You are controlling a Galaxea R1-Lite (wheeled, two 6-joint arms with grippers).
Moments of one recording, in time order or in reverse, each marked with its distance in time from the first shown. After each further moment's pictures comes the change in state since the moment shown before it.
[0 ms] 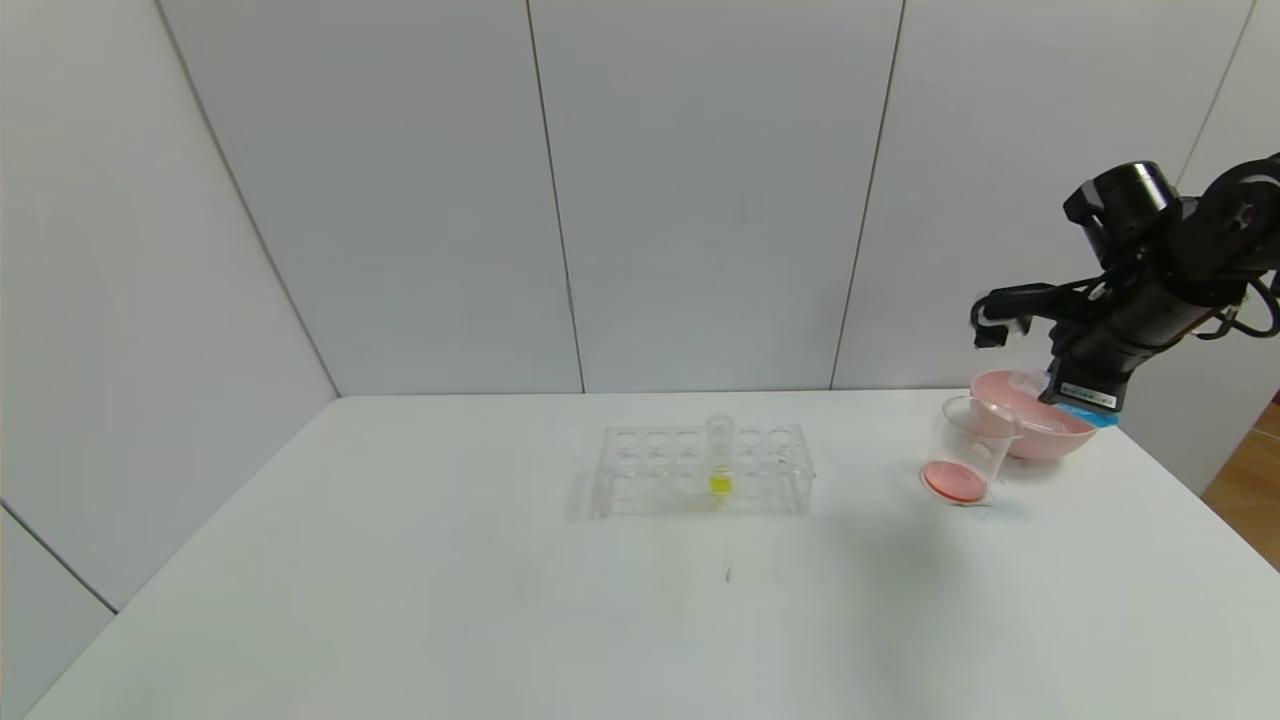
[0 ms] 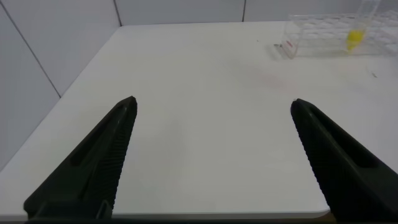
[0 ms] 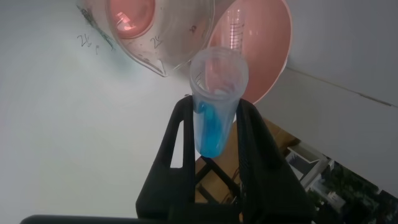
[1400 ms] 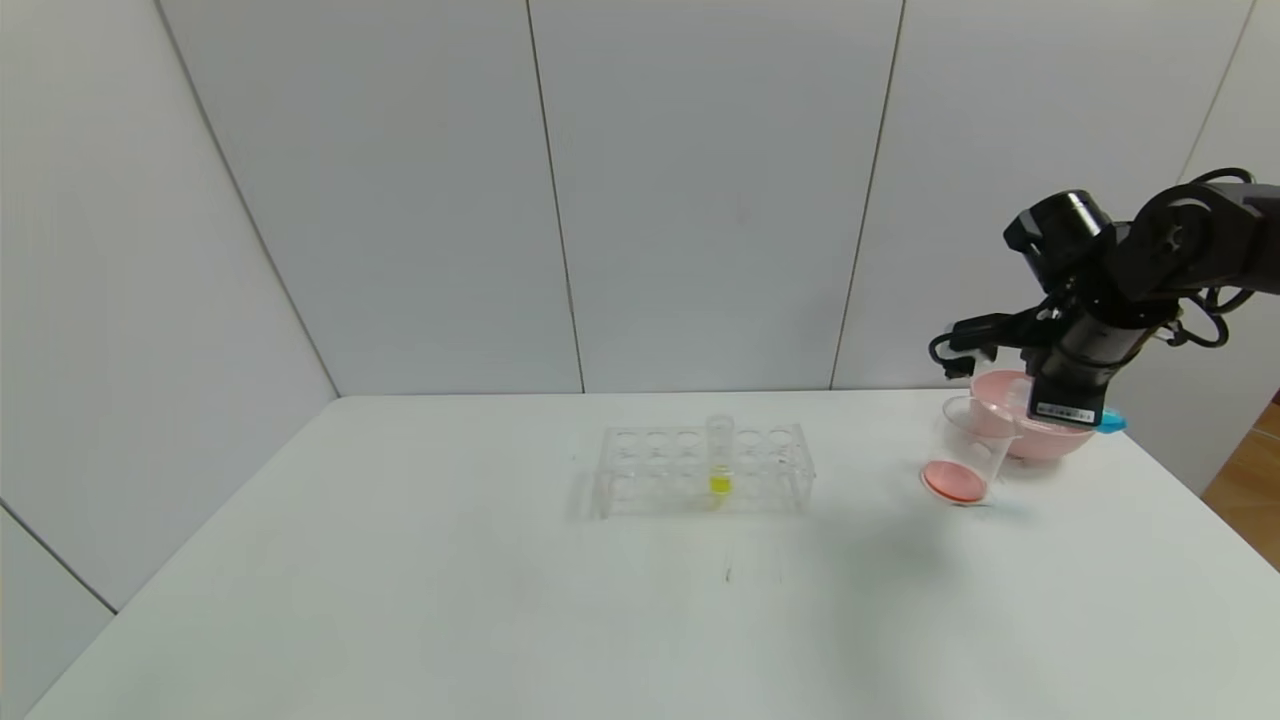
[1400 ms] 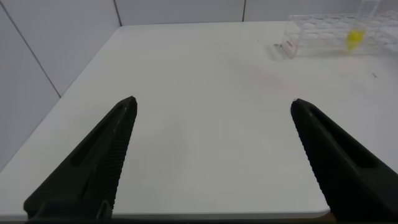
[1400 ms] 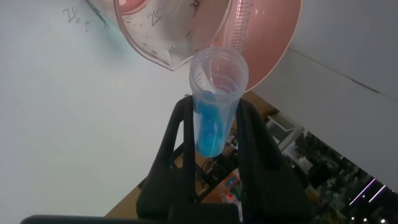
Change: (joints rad) left arm 0.000 0.000 0.000 0.000 0.000 0.000; right arm 0.080 0.044 0.001 0.023 -0.220 -0.003
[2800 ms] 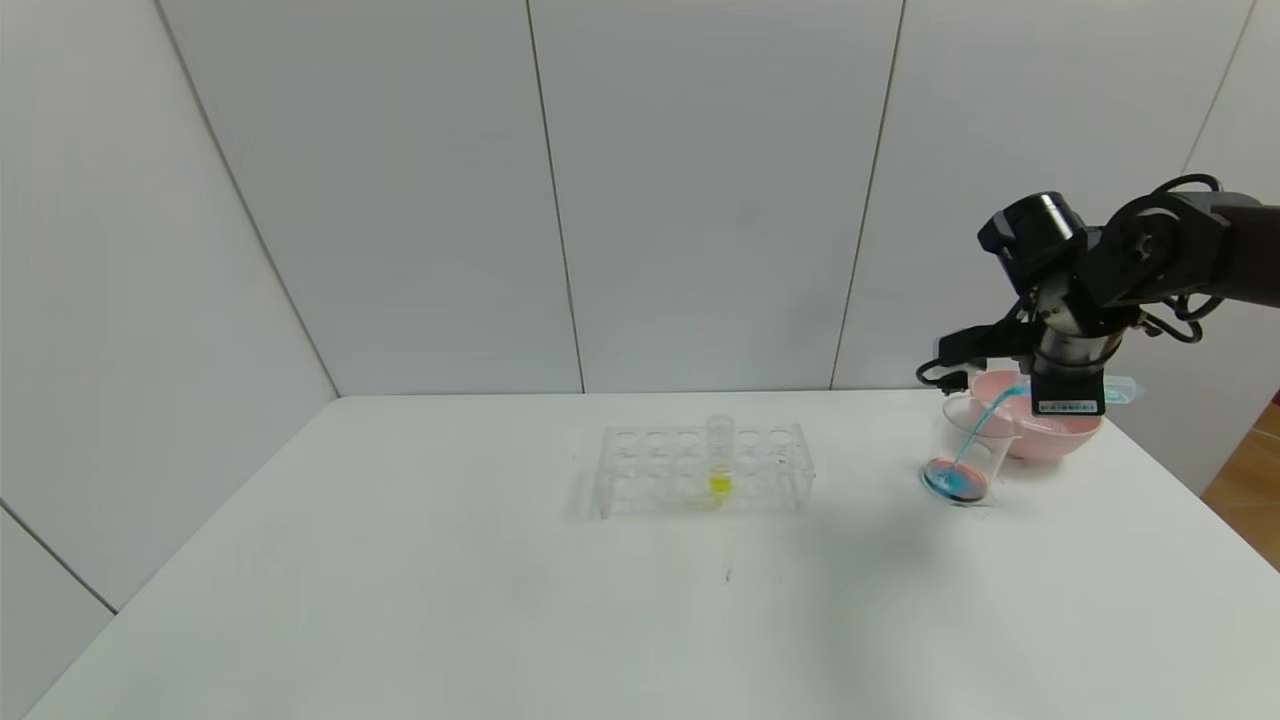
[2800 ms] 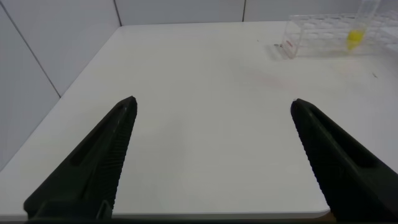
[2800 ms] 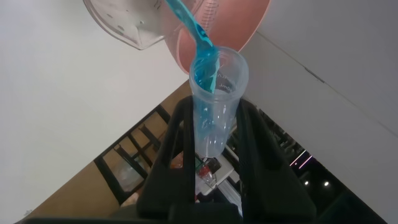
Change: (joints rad) left arm 0.000 0.000 0.000 0.000 0.000 0.000; right arm 0.042 0.018 0.000 -0.056 -0.192 -0.172
